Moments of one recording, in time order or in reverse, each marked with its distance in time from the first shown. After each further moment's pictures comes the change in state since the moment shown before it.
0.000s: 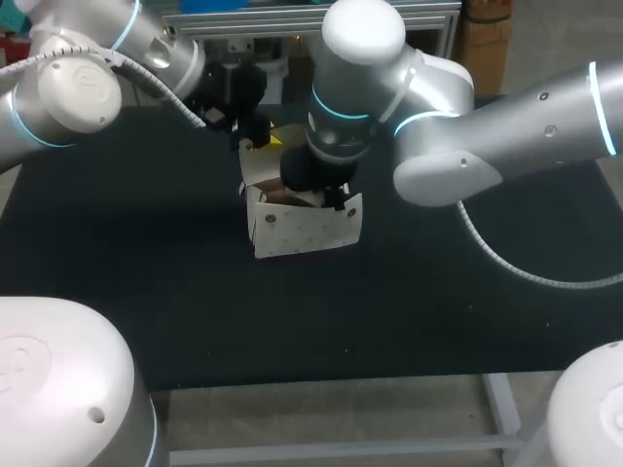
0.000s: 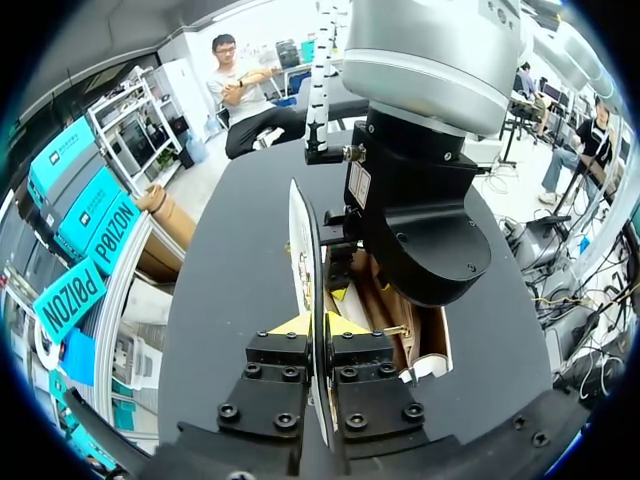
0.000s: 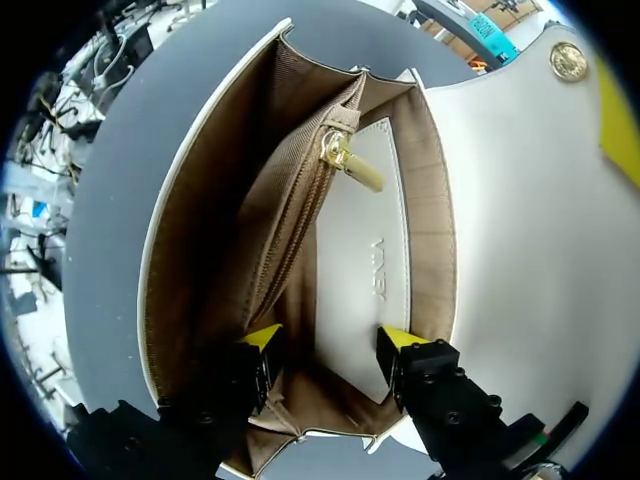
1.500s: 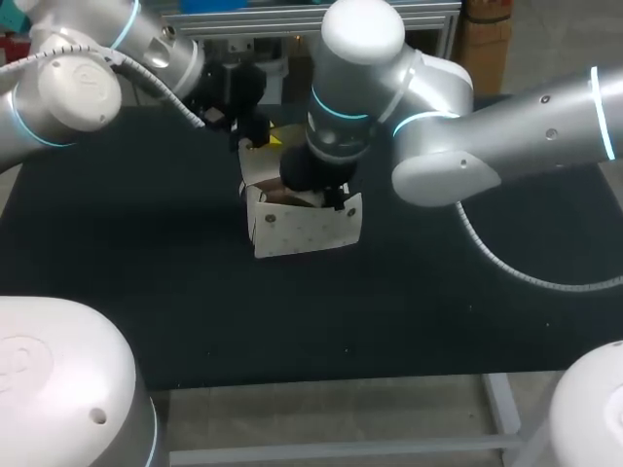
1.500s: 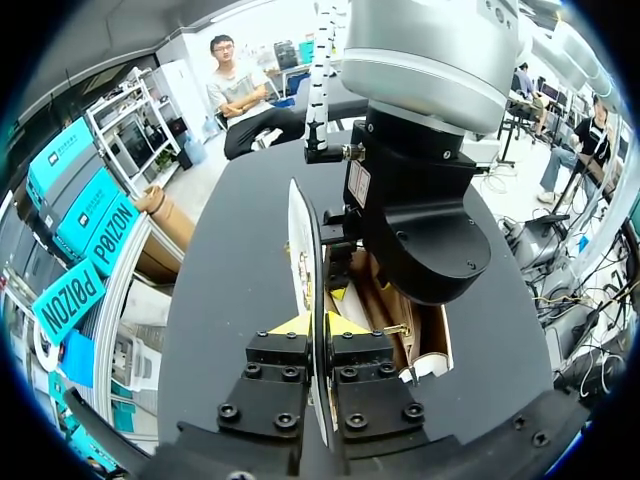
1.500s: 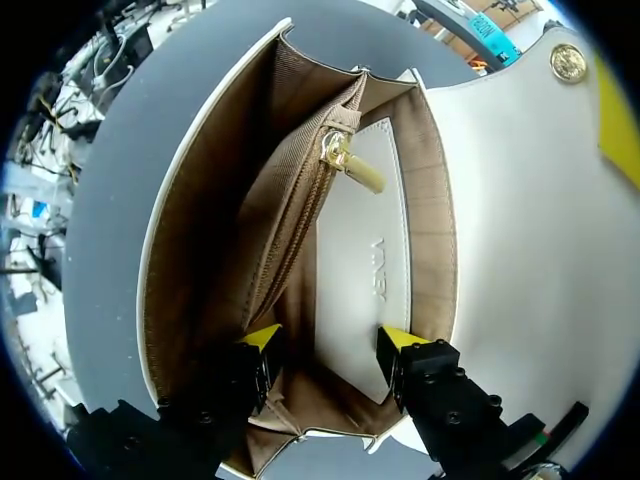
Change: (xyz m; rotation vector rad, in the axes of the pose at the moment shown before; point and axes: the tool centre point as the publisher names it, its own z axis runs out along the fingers) left arm -0.001 0.002 0.001 0.004 0.007 0.003; right arm -0.001 0.000 0.001 0.000 -0.001 0.000
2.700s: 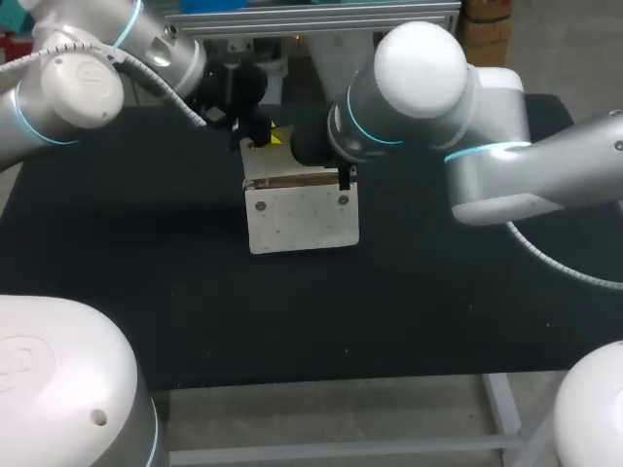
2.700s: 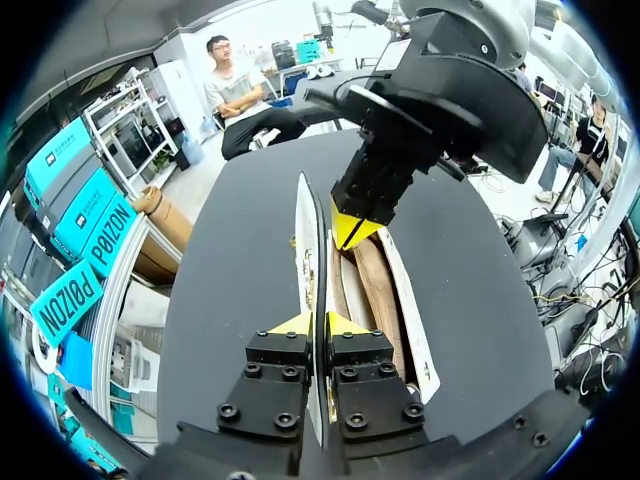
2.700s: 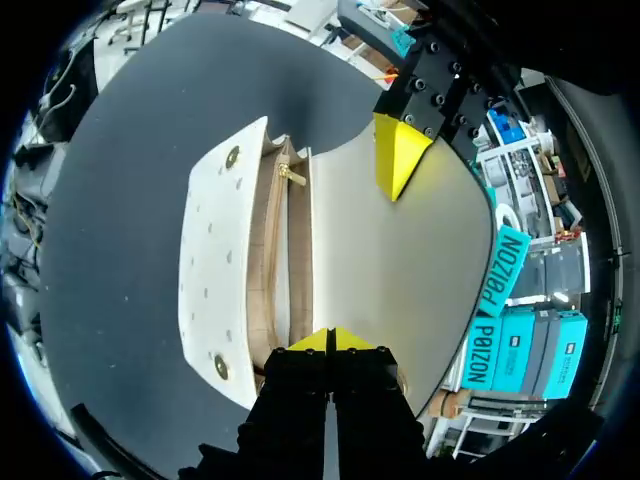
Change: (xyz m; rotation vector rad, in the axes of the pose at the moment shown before) left arm -0.003 -0.001 0.003 0.001 0.010 0.002; right arm -0.035 -0.010 -0.089 -0.050 -0.378 0.130
